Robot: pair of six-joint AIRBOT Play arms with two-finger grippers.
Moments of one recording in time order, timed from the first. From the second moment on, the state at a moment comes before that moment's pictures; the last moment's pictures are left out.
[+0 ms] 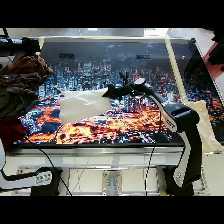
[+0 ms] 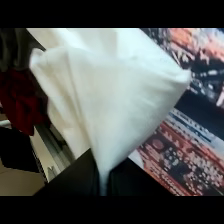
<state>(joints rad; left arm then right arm) 0.11 -1.38 1.77 1.30 -1.04 -1.39 0.30 -2.05 1.68 -0.33 1.07 1.26</state>
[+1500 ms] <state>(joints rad) 0.10 -1.41 1.75 1.14 -1.10 -1.40 -0.71 -1.32 0.87 -1.90 1.50 1.67</state>
